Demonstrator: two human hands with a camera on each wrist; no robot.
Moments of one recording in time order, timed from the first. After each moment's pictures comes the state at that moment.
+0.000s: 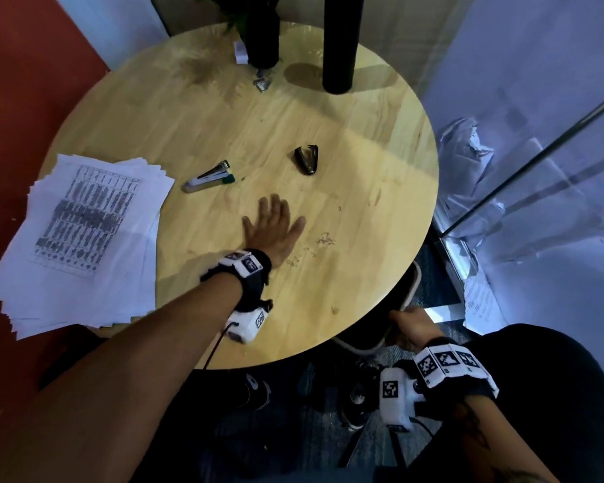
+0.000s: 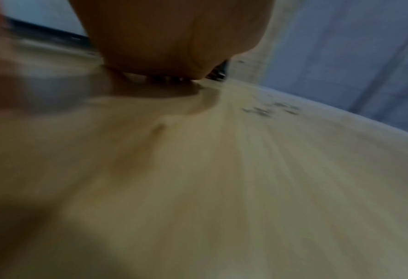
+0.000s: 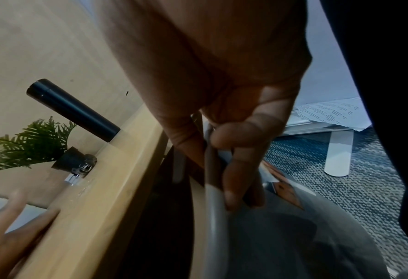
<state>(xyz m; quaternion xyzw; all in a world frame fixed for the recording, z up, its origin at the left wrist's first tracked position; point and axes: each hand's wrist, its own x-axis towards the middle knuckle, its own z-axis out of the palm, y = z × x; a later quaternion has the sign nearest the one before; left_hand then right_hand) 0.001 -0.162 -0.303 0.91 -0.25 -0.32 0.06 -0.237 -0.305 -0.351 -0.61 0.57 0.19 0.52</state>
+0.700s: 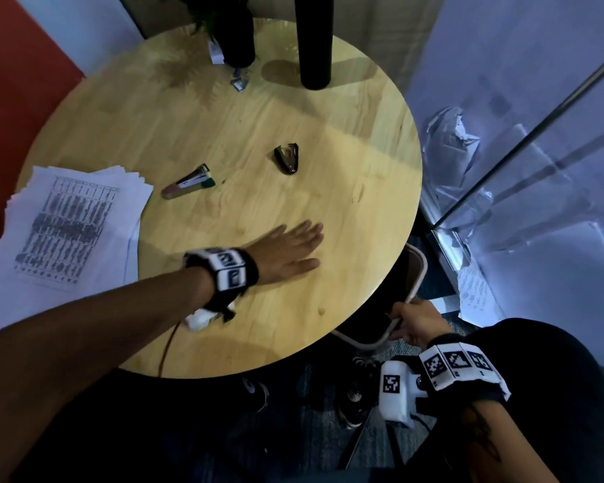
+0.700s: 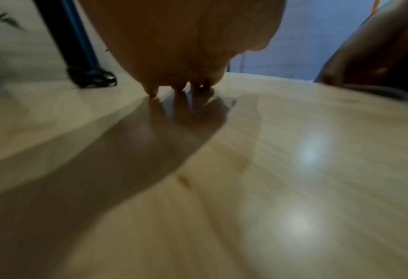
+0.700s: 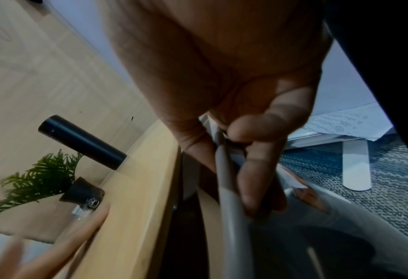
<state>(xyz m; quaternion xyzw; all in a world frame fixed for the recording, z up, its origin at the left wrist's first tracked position) -0.014 -0.168 -0.286 0.75 -0.57 -0.34 -0.04 -0.244 -0.320 -0.329 -0.58 0.58 0.15 0.55</state>
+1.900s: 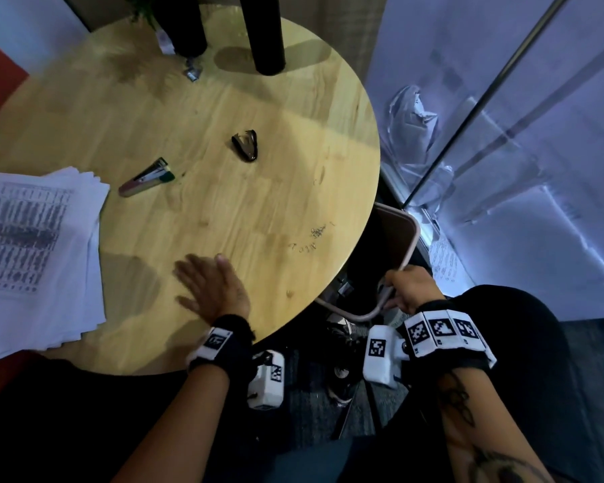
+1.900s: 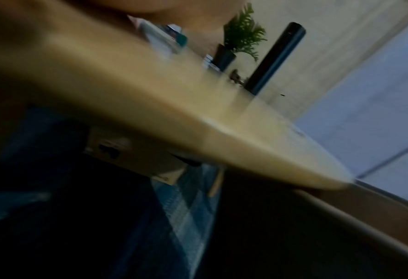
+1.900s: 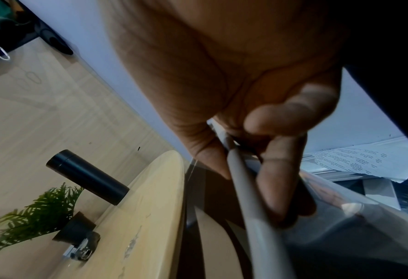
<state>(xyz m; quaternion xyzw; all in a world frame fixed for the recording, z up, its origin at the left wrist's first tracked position) -0.097 -0.132 -0.318 0.96 0.07 -0.15 0.22 -0.261 -0.341 -0.294 -0.57 0.61 0.10 0.54</state>
